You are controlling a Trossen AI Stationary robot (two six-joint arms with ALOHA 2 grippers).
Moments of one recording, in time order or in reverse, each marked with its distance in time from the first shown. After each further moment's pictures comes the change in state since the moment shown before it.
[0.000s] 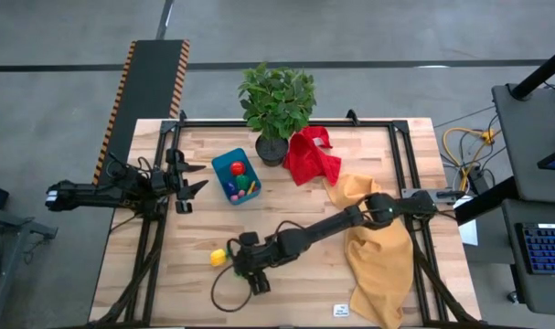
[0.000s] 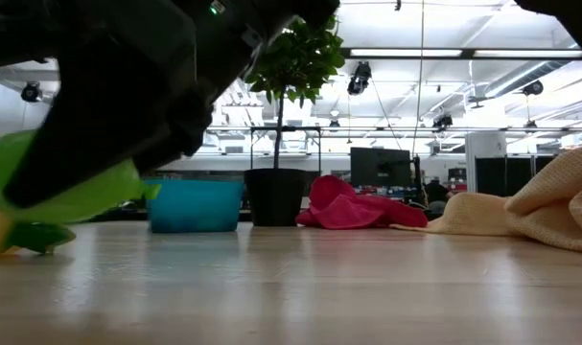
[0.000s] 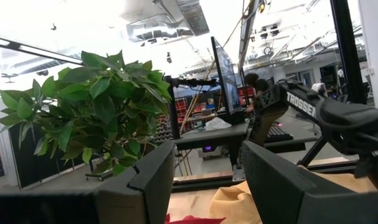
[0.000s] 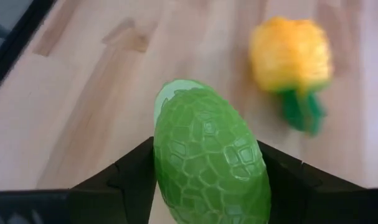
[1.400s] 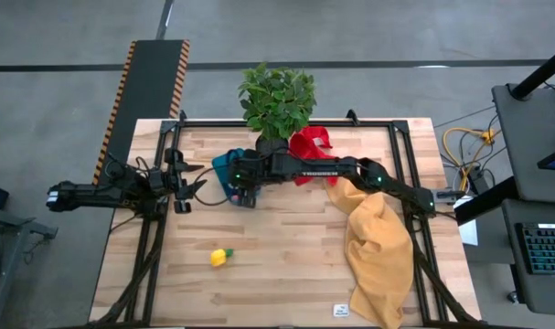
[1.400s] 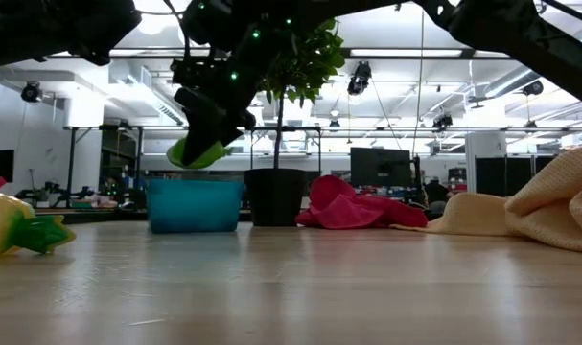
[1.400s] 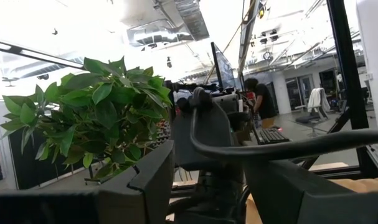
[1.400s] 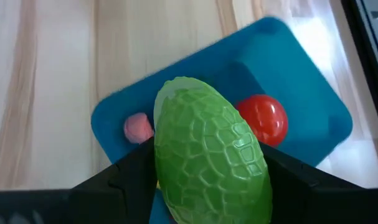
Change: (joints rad) left arm 0.000 -0.022 -0.001 -0.001 0.005 0.000; right arm -0.397 0.000 0.281 -0.368 0.162 -0.116
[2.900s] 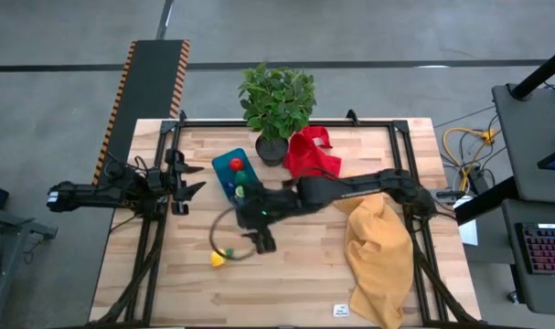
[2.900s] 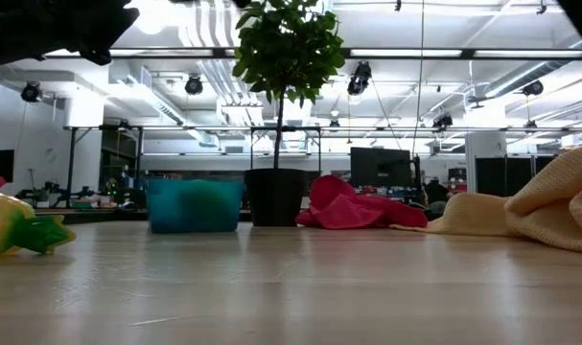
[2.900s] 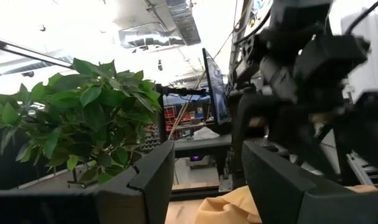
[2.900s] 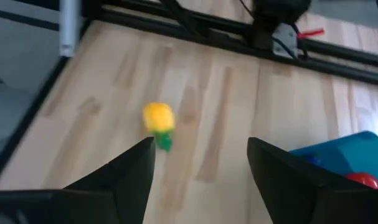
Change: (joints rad) left arm 0.000 -0.007 0.002 0.002 0.041 -0.051; right arm 0.265 -0.288 -0.061 -0.025 -0.165 -0.007
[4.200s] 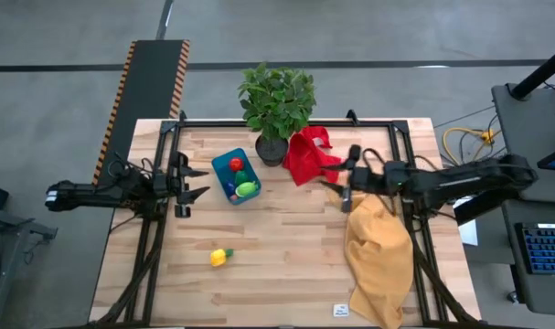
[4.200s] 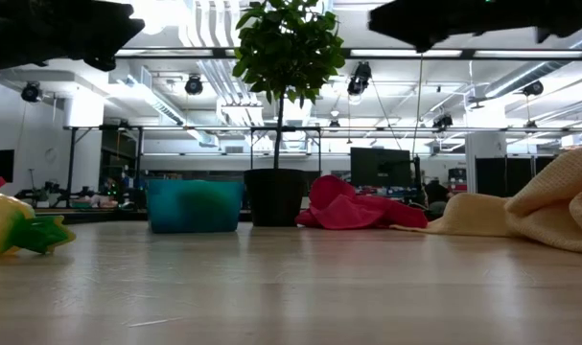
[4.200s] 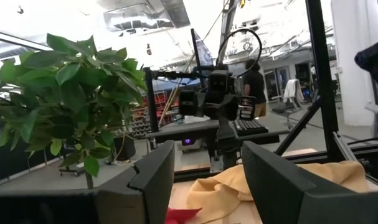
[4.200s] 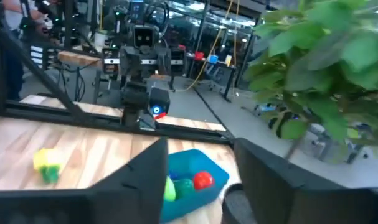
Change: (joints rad) left arm 0.000 0.028 0.000 -0.055 0.032 0.001; right arm -0.154 -1.184 -1.756 1.333 0.200 -0.155
